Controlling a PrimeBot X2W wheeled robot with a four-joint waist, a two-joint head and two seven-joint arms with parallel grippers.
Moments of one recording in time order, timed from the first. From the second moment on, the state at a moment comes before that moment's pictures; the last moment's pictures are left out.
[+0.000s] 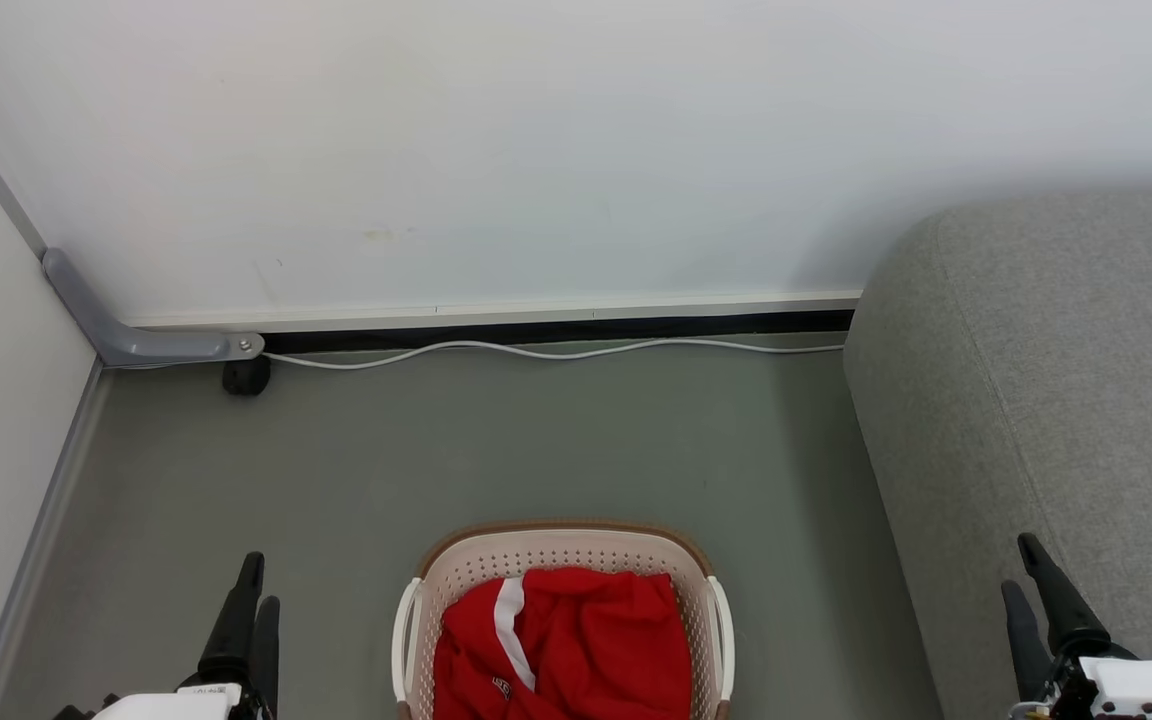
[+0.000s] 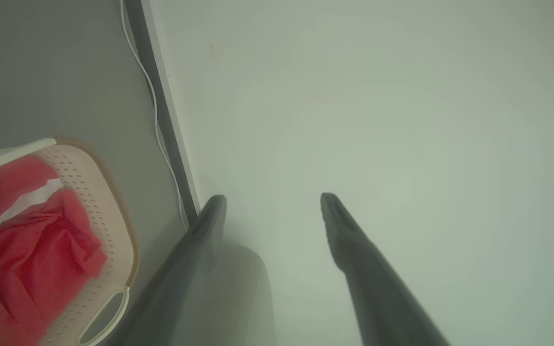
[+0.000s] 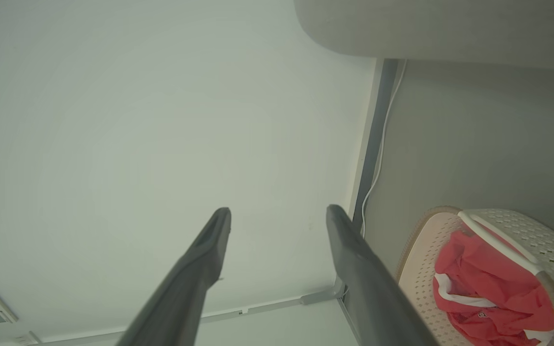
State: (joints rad) left arm 0.01 0.01 0.08 0.34 -1.60 -0.12 0.10; right arm -0.02 -0.02 -0.12 0.34 1.59 0.13 0.10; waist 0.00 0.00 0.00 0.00
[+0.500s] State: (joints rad) left arm -0.03 0.02 0.04 0.36 -1.55 -0.12 0.04; right arm -0.07 -0.05 -0.06 0.34 1.56 0.13 0.05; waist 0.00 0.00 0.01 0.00
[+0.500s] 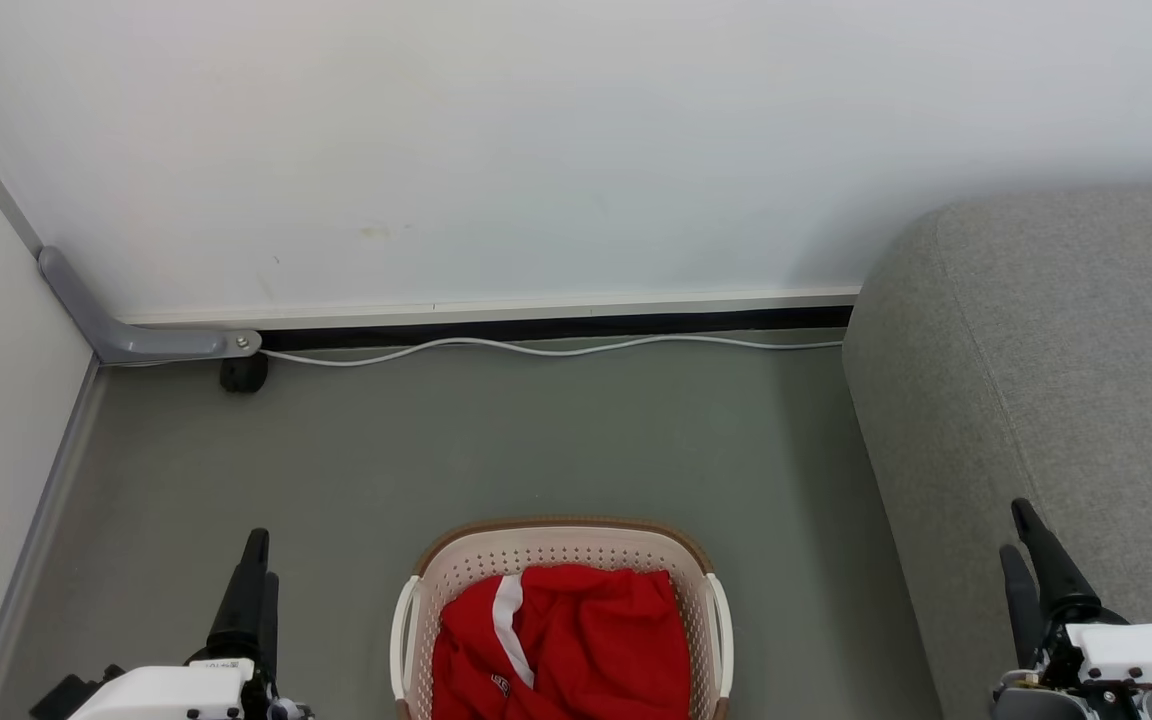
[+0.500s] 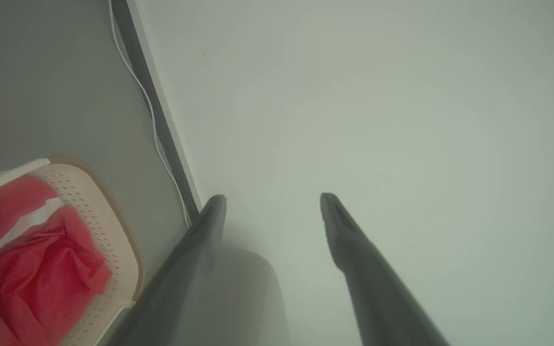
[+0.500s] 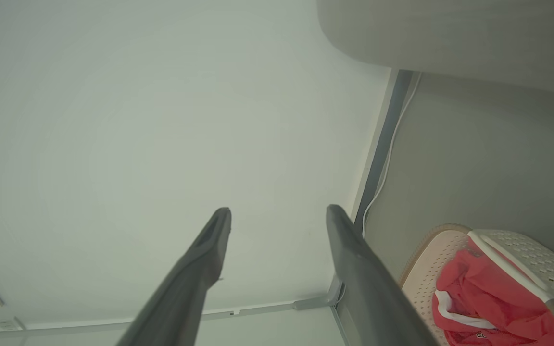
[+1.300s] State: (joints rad) left arm -0.09 0.04 0.04 0.39 -1.18 -0.12 -0.02; right arm -0.16 -0.10 0.00 0.39 1.27 0.13 -0.02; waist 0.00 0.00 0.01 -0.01
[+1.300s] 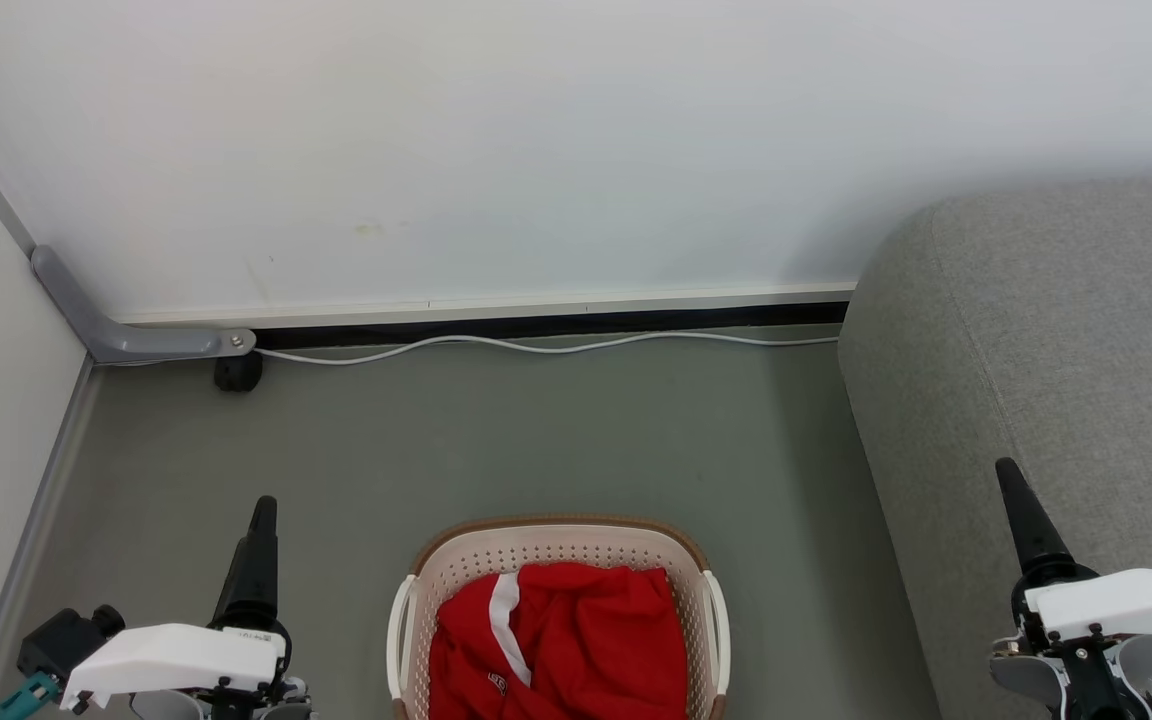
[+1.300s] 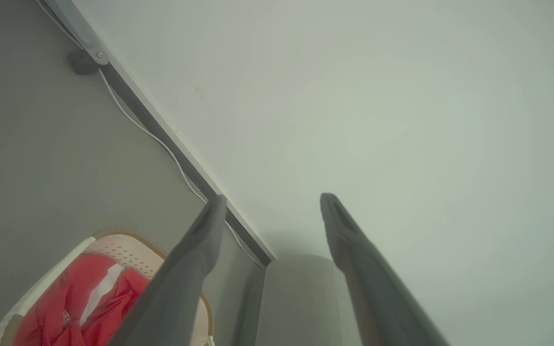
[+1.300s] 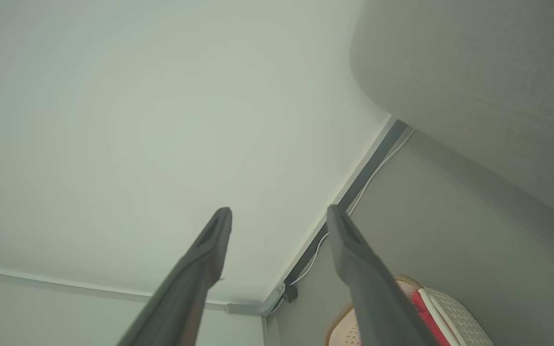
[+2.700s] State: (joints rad) left arm -0.17 0.05 0.00 0.47 -0.53 -0.10 -0.14; right arm -0.31 -0.18 0.16 0.56 0.78 0.13 -0.13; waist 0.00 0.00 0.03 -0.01
